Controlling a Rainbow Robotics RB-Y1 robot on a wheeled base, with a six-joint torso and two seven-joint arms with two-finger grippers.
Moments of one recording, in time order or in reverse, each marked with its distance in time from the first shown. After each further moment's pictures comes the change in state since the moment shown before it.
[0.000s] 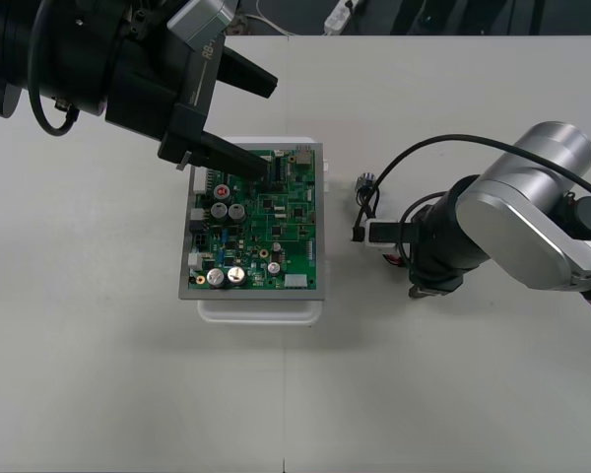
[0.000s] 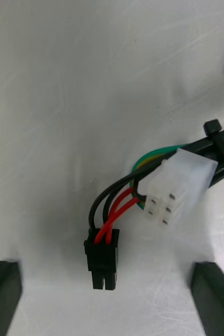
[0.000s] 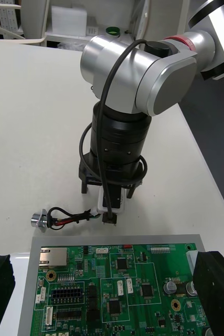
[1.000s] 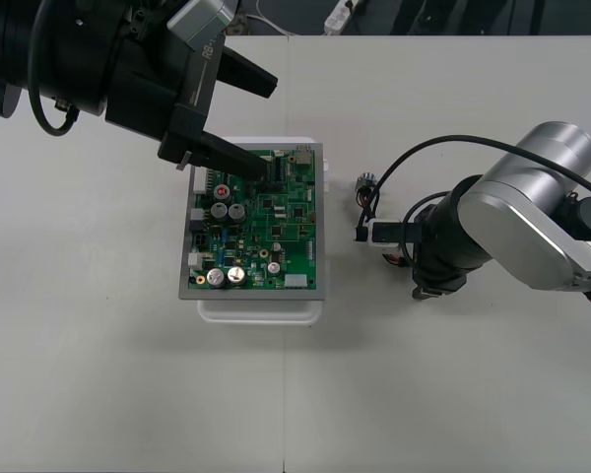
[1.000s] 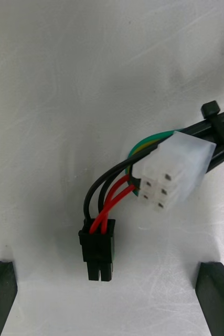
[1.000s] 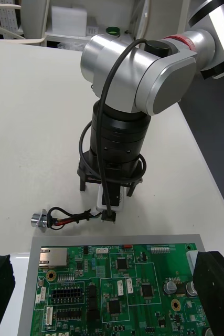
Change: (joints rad) right arm 0.002 -0.010 0.000 -0.001 0.006 0.000 0.000; left arm 0.000 0.000 0.000 0.000 0.000 0.000 0.000
